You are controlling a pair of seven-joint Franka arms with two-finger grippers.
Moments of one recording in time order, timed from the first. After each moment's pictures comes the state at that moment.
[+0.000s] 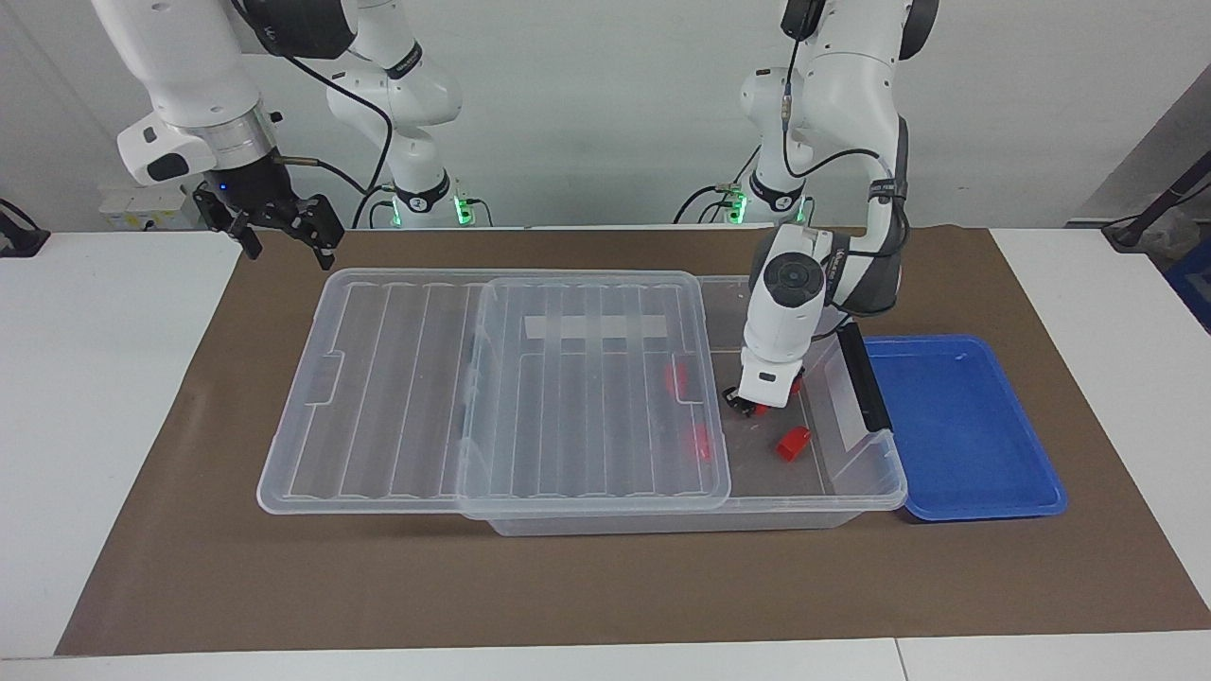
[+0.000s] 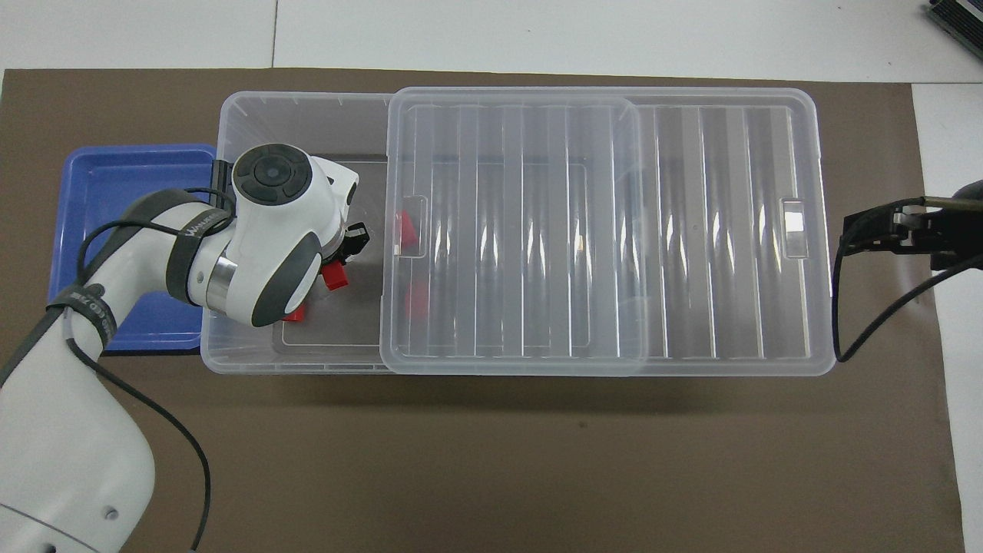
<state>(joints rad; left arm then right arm) -0.24 0.35 -0.15 -1.76 0.16 1.99 -0.82 0.04 -0.03 -0.02 -1.61 -0.04 1.59 0.20</state>
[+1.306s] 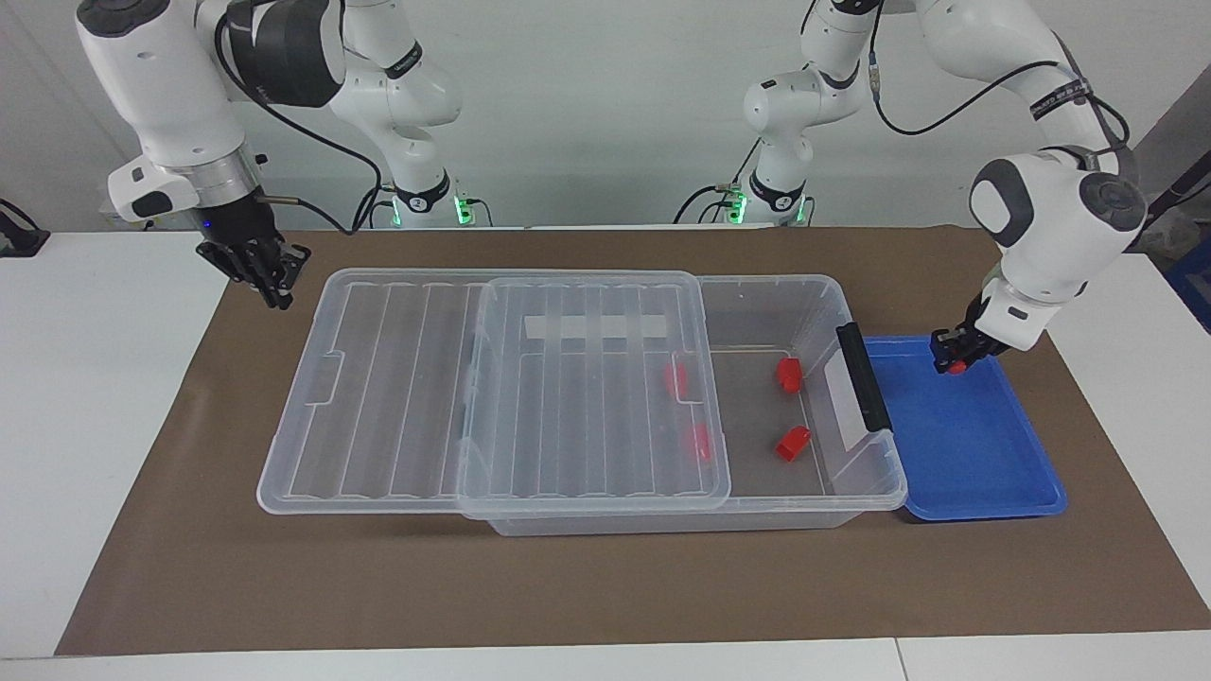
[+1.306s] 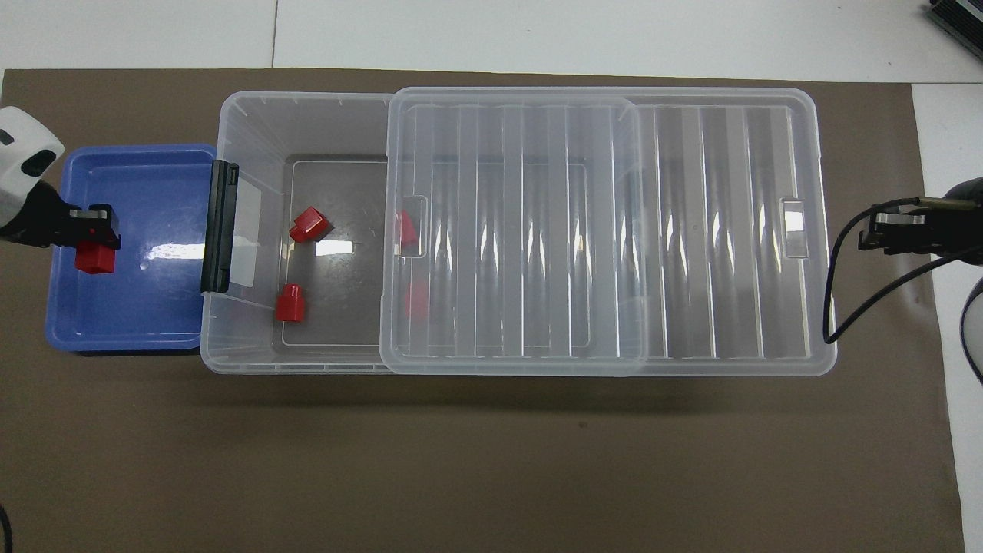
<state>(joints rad) 0.22 0.16 -0.12 -1.92 0.05 2.07 0.06 -0.04 -0.04 -0.03 -1.79 -0.04 1.89 0.17</state>
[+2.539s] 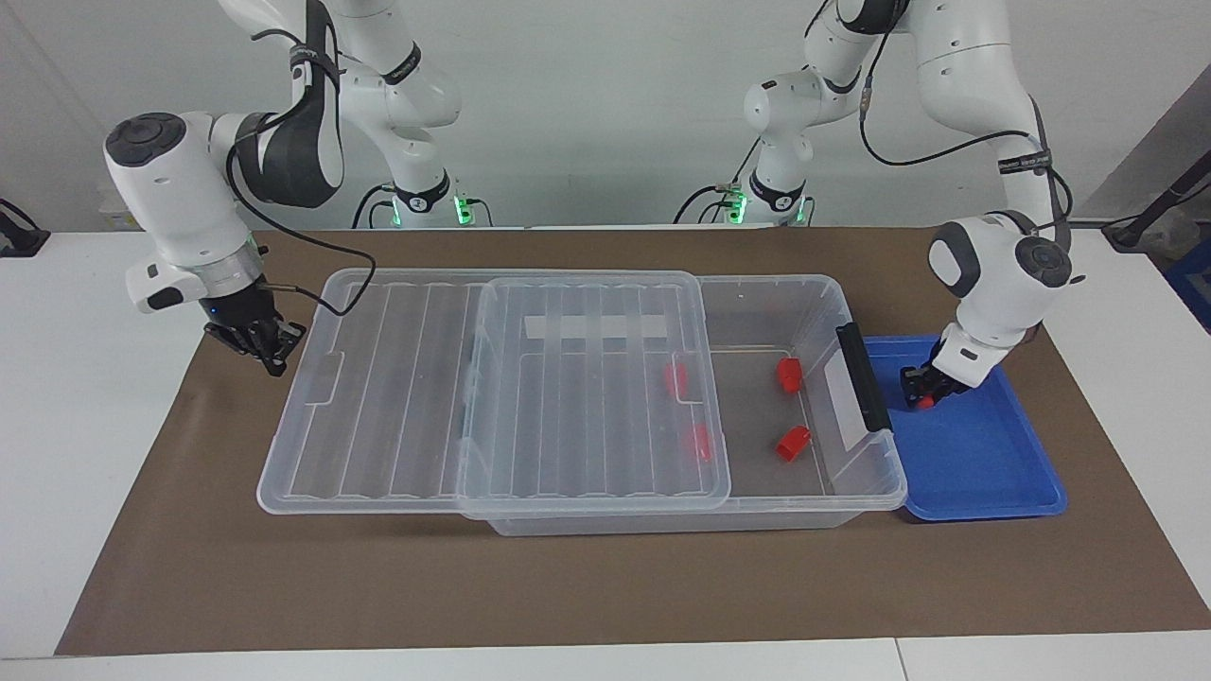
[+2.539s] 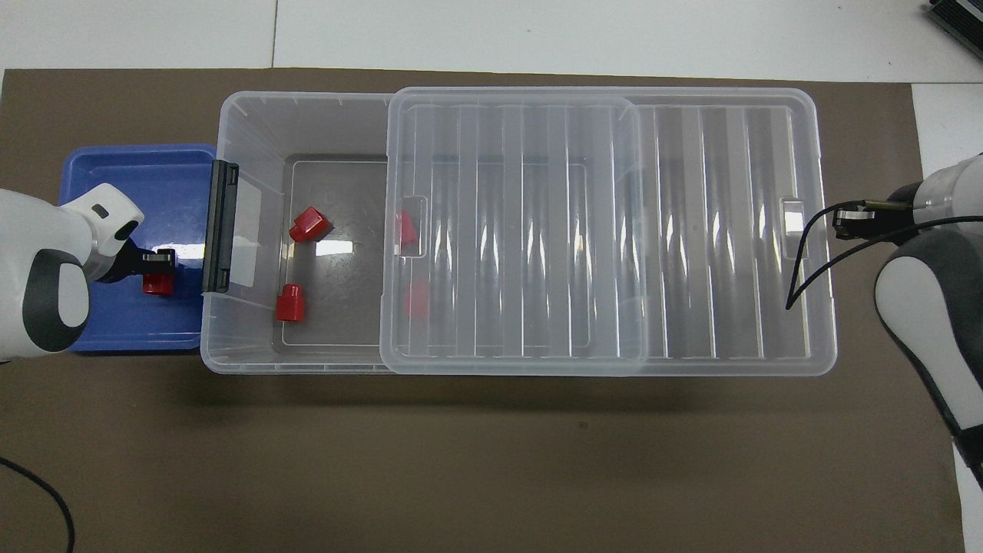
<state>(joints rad) 0.23 0.28 -0.12 -2.06 0.05 2.39 0.09 -0.08 0.07 -0.02 -1.89 -0.04 2.09 0.10</state>
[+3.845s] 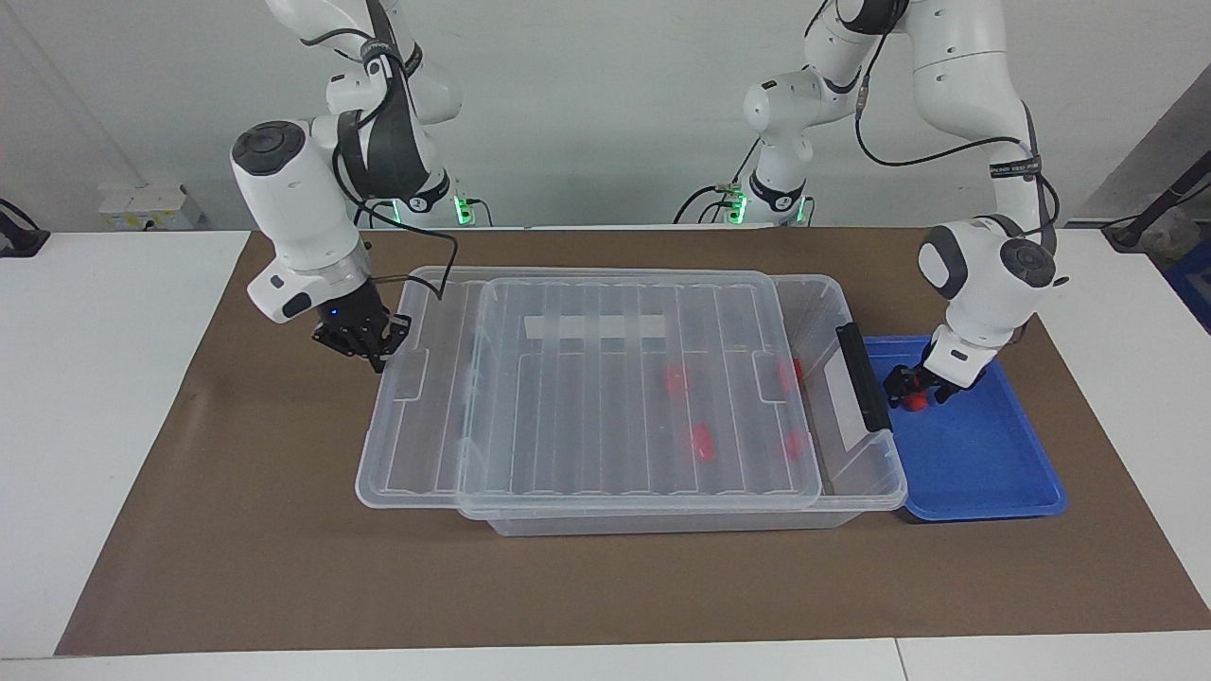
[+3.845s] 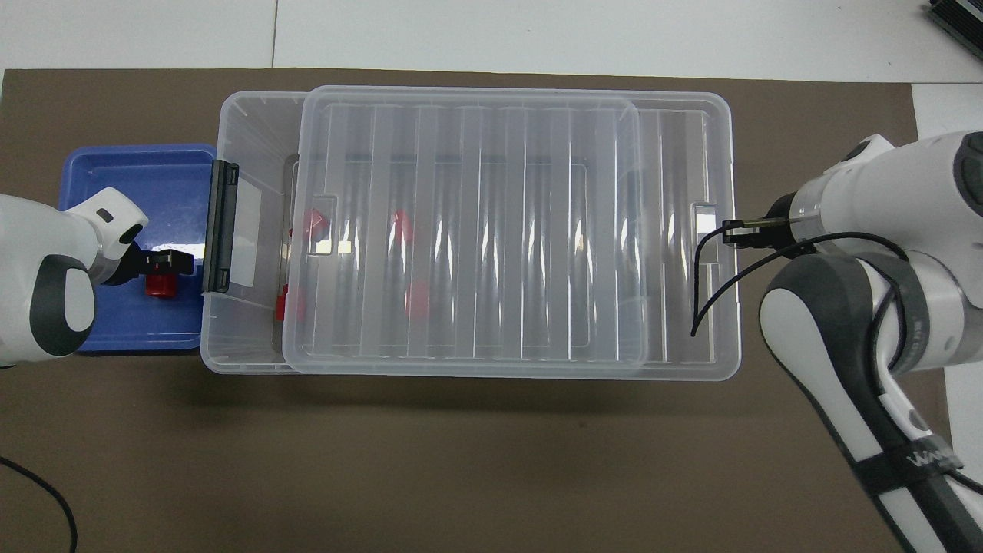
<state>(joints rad) 0.23 0.27 -0.13 -2.02 0.05 2.32 0.08 0.18 0.07 -0.02 -1.92 0.04 2.09 0.09</state>
